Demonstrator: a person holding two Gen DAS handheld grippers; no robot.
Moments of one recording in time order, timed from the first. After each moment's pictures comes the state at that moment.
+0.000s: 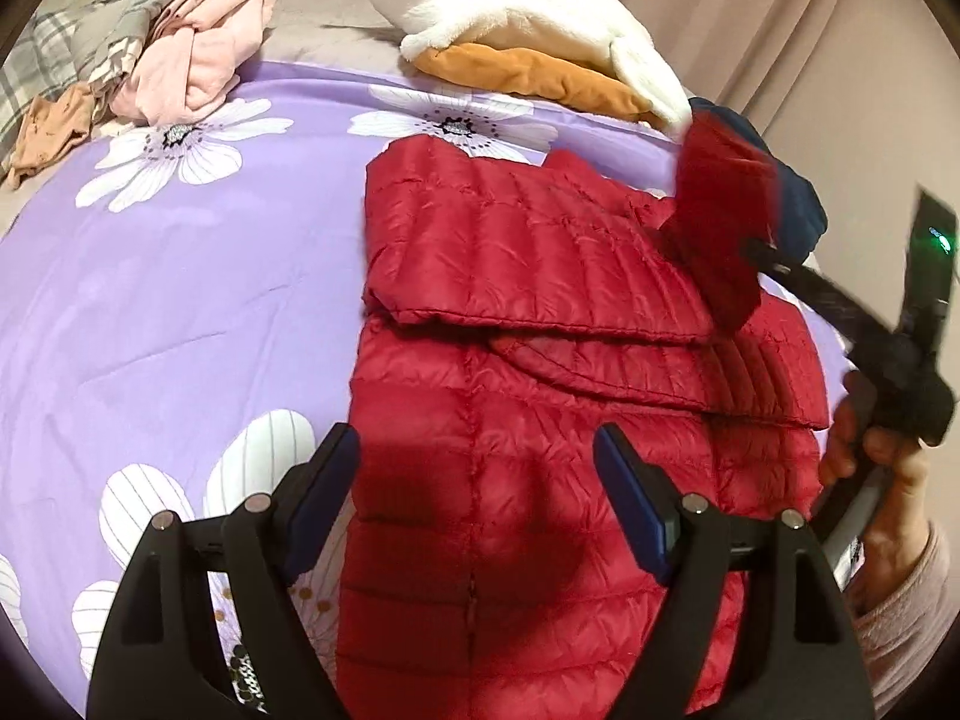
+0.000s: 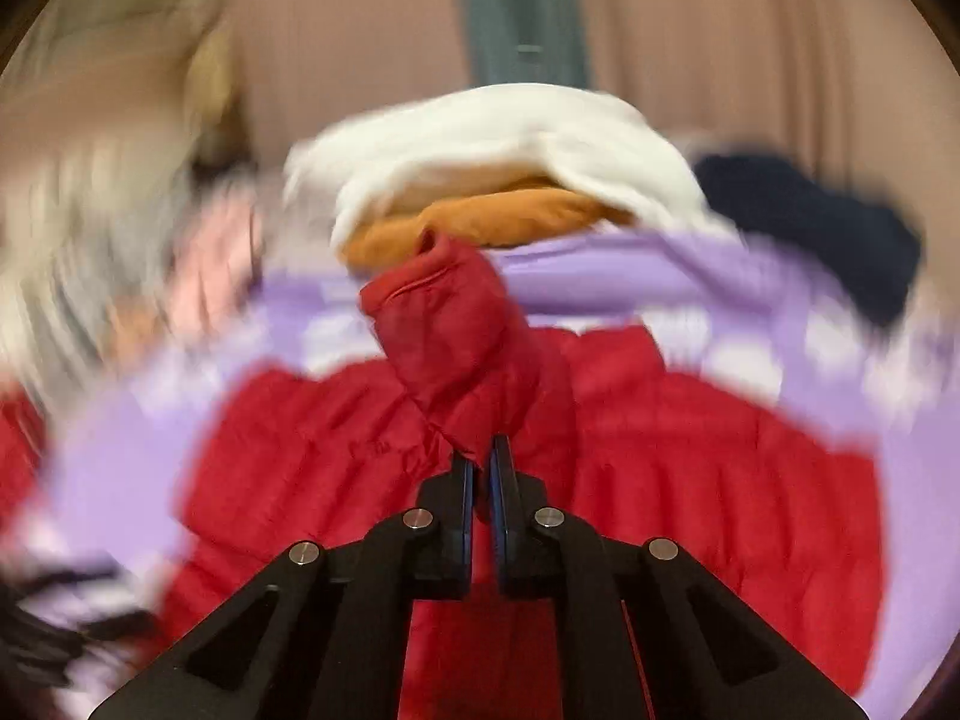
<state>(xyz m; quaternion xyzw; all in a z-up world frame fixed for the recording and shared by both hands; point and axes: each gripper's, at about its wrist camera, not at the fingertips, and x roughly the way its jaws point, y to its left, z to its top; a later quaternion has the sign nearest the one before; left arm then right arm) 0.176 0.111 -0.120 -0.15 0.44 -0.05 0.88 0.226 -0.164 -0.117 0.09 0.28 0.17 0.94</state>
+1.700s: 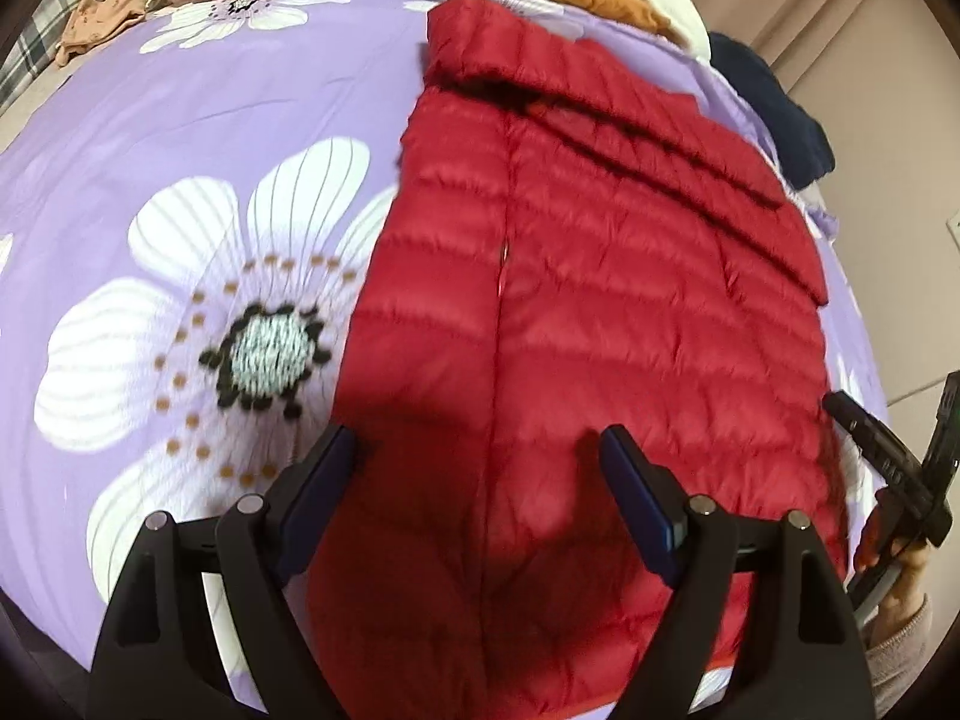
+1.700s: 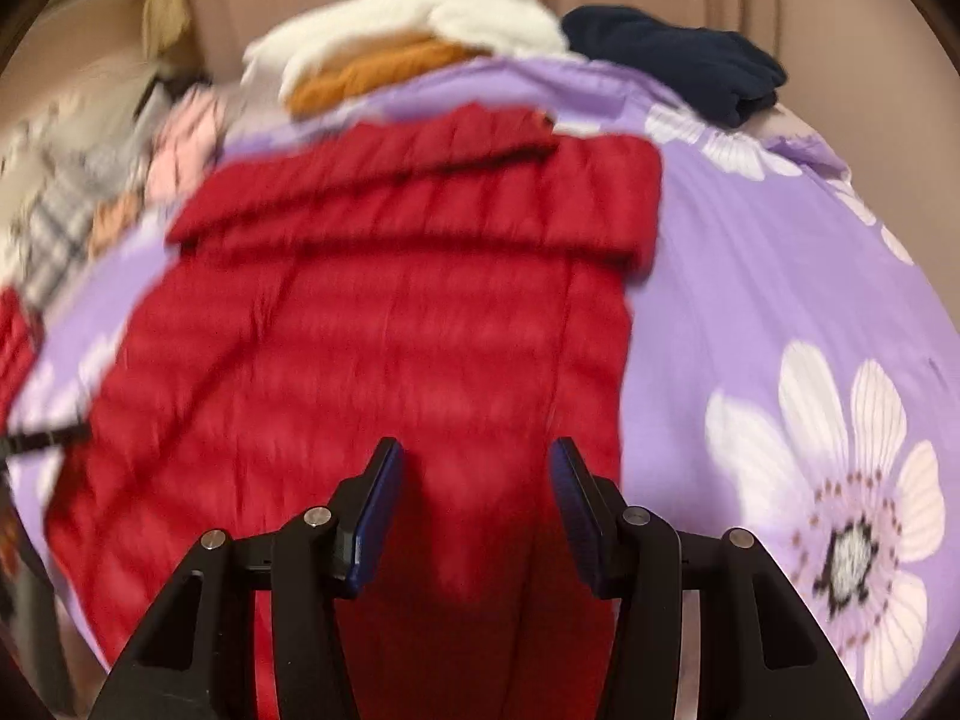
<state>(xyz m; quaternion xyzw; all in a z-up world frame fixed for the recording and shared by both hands) 0.065 0.100 -0.165 -0.17 0.51 -0.03 0.84 0.060 -0.256 -0.188 -0.01 0.41 0.10 0.90</state>
